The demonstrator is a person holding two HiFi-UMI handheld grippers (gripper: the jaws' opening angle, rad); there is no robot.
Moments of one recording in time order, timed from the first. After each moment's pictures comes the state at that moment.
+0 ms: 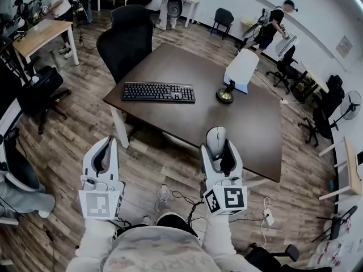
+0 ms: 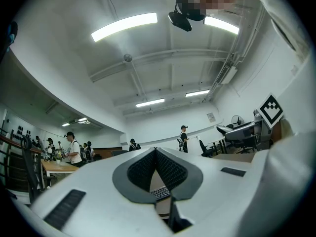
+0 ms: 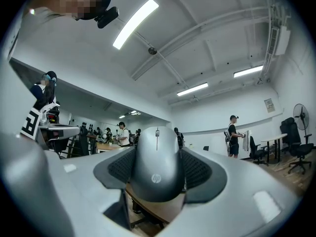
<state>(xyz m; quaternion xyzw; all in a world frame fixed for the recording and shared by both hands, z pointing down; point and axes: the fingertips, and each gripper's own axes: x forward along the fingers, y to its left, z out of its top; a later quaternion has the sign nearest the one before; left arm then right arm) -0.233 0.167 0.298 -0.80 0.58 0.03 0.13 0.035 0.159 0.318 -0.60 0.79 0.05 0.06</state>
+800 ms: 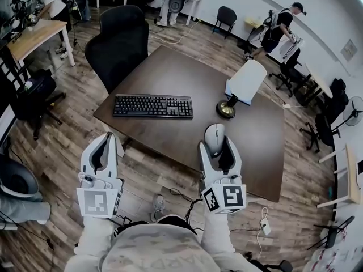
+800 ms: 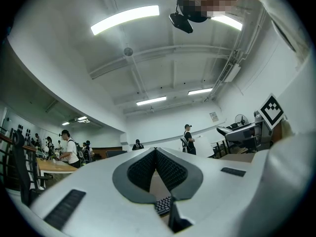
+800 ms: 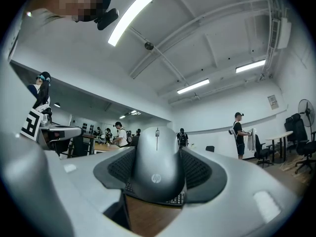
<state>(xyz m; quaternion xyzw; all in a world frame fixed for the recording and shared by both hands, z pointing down) -0.198 0.011 0.289 -0.80 0.59 0.03 0.12 0.067 0.000 0.310 -0.60 0.80 0.04 0.06</state>
